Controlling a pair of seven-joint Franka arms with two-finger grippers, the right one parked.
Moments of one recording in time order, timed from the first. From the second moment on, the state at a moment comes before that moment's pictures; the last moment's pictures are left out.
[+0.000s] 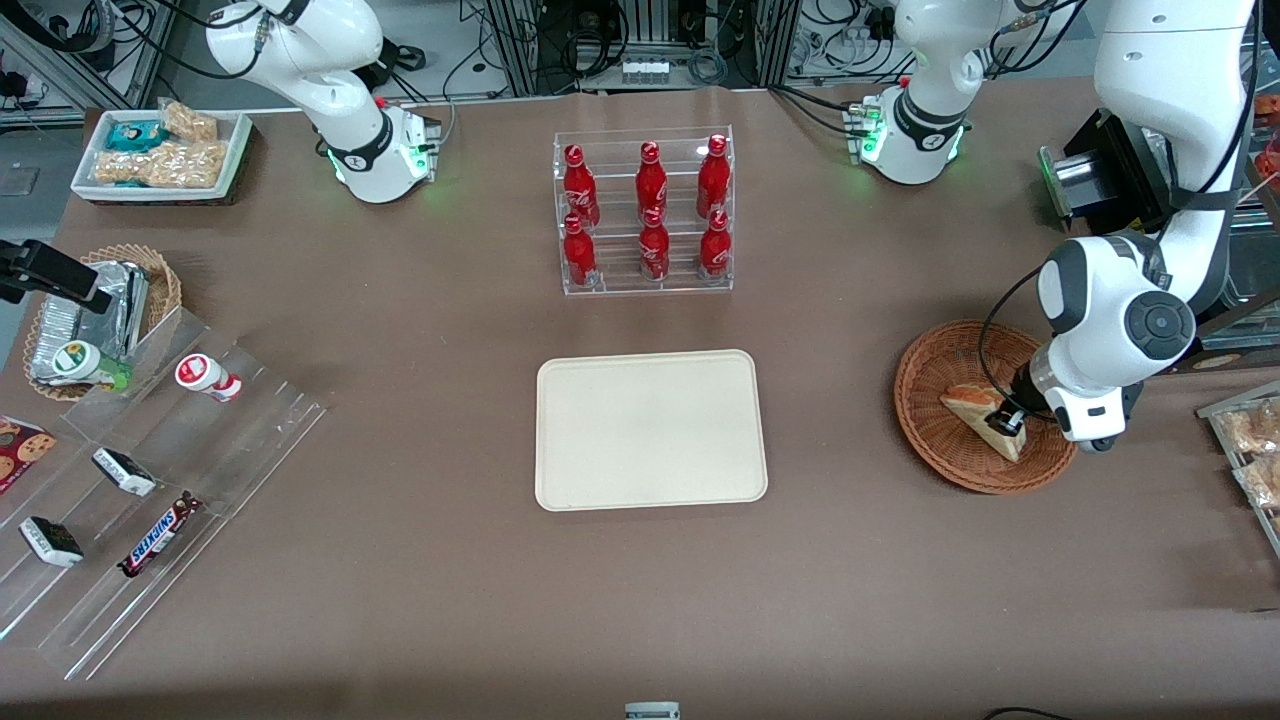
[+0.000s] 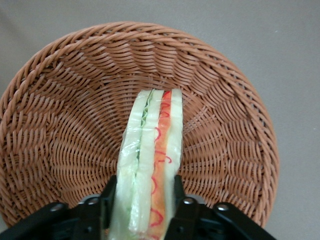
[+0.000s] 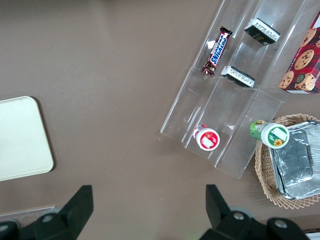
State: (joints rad) arm 0.06 0.30 -0.03 -2.13 0.04 2.38 -0.93
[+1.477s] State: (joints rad) arm -0.32 0.58 -0.42 -1.53 0.08 2.06 -0.96
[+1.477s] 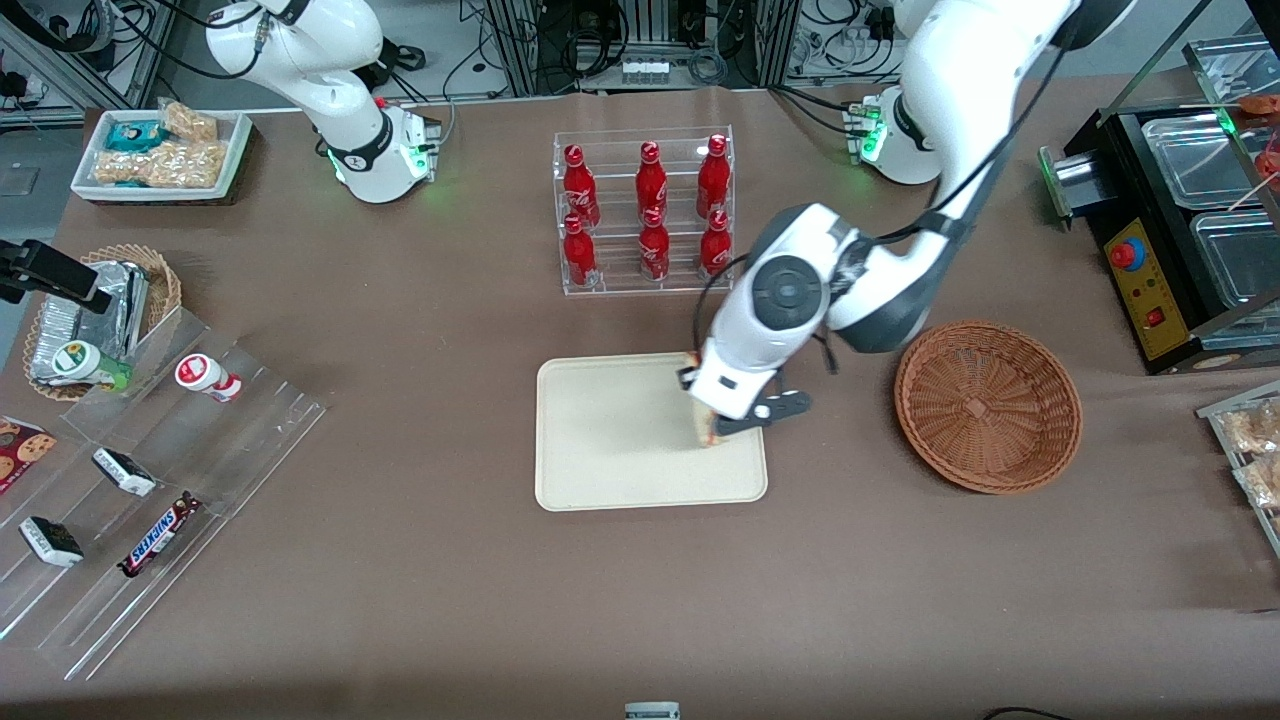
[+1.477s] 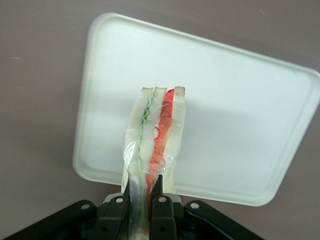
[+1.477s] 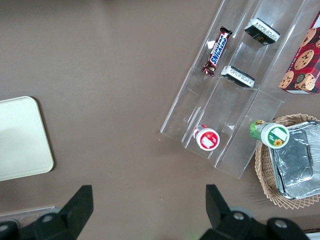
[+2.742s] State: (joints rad) arm -0.44 0.79 -0.37 -1.43 0.20 2.23 -0.96
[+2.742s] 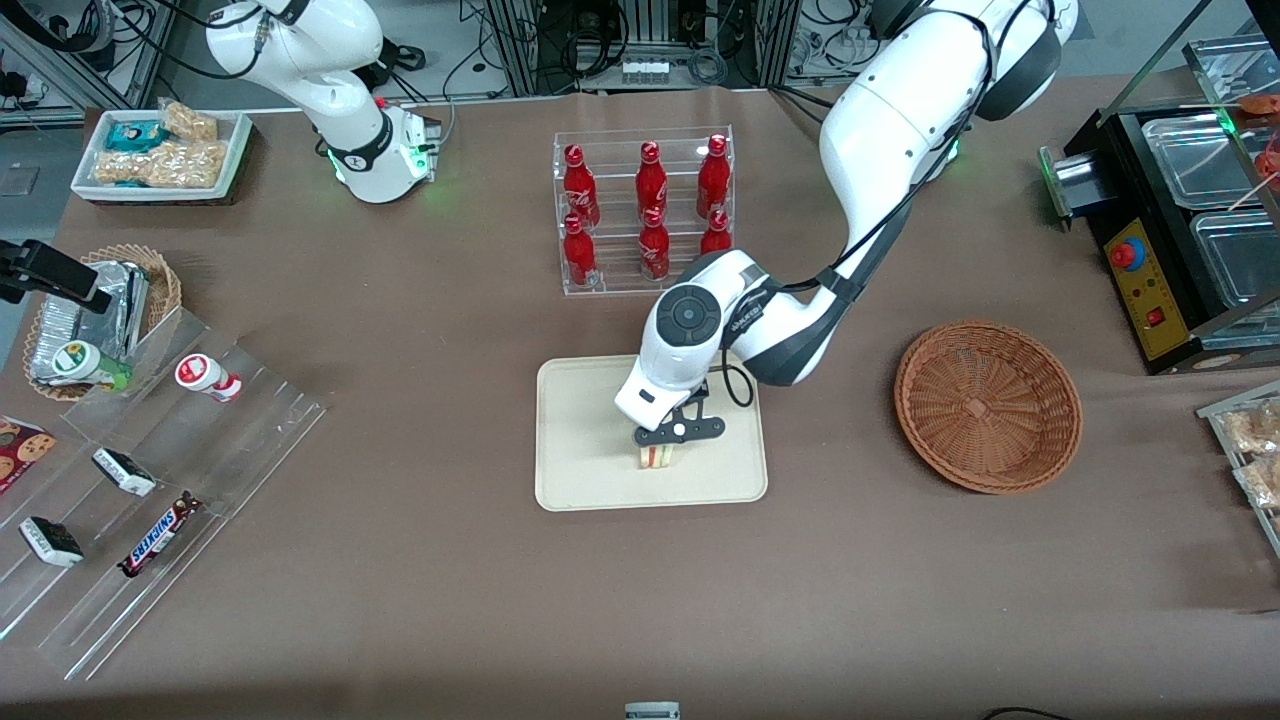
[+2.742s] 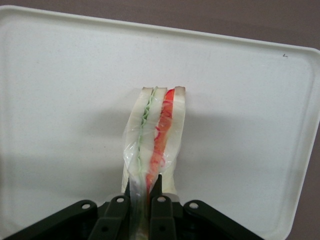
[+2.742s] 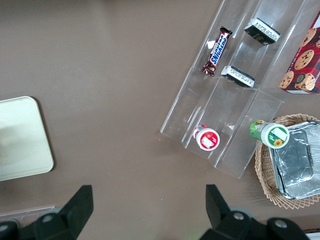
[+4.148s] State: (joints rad) arm -0.22 0.44 -0.34 -1.47 0.25 1.83 -0.87
